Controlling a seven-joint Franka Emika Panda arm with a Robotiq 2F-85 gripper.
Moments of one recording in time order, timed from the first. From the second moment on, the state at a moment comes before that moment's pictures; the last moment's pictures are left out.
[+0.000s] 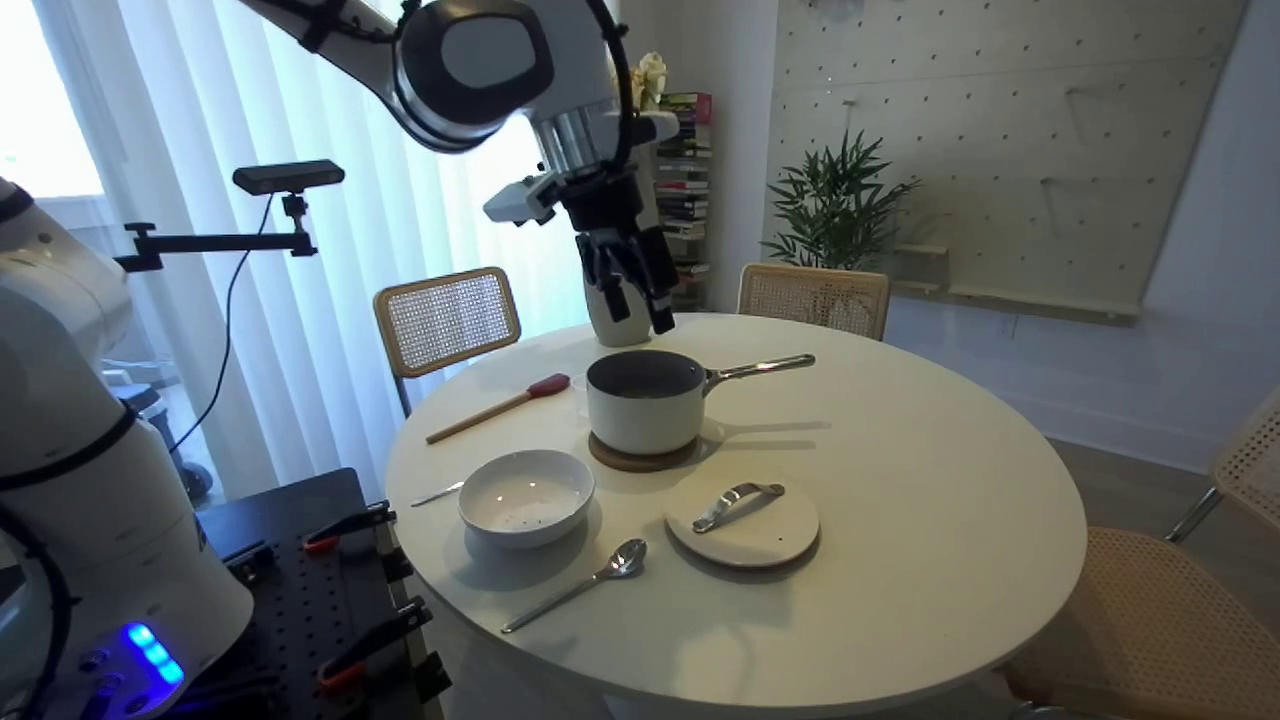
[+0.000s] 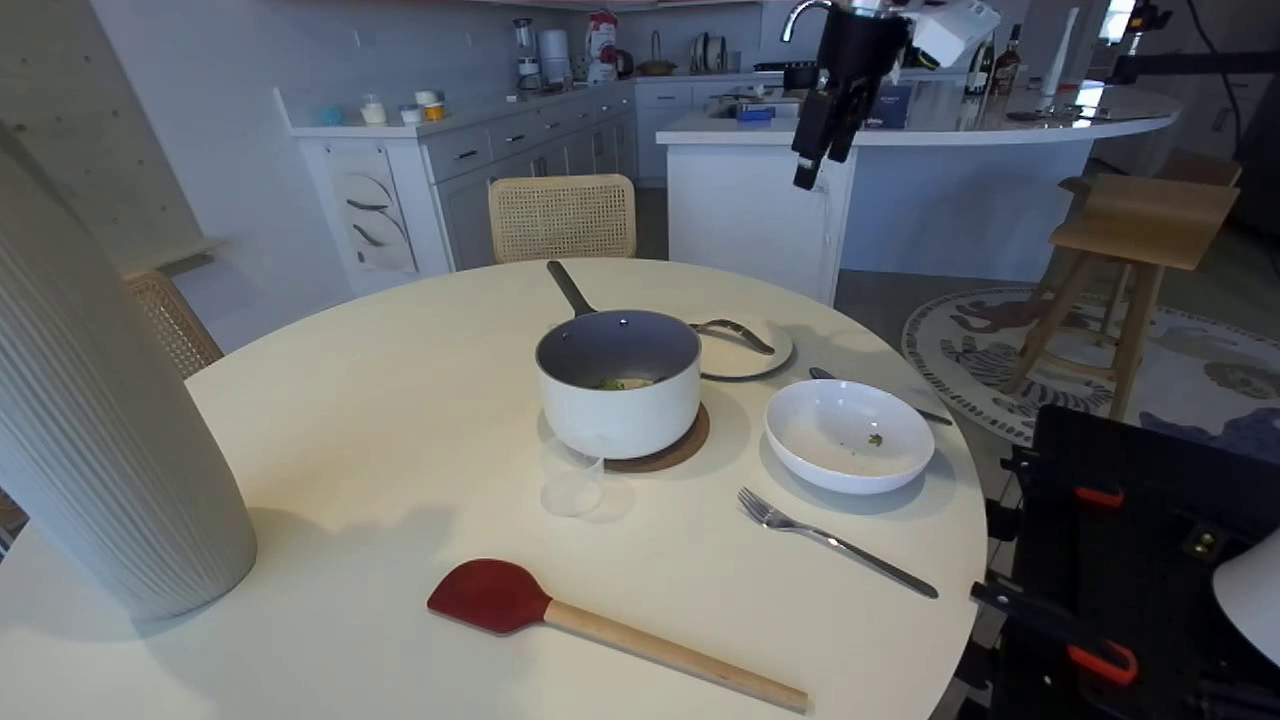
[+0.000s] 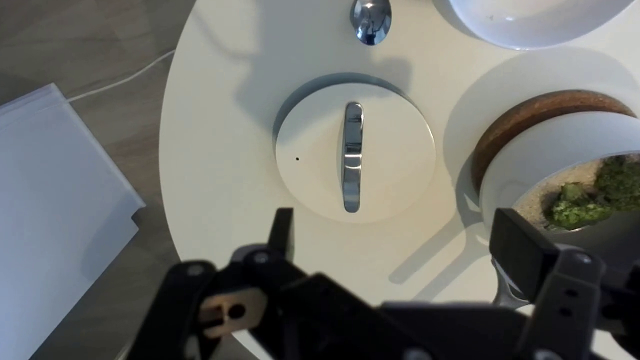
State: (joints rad) arm -0.12 -0.29 -0.13 -2.47 -0.22 2.45 -0.07
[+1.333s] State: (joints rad) arm -0.12 0.12 -0.14 -2.28 -0.18 2.60 -0.14
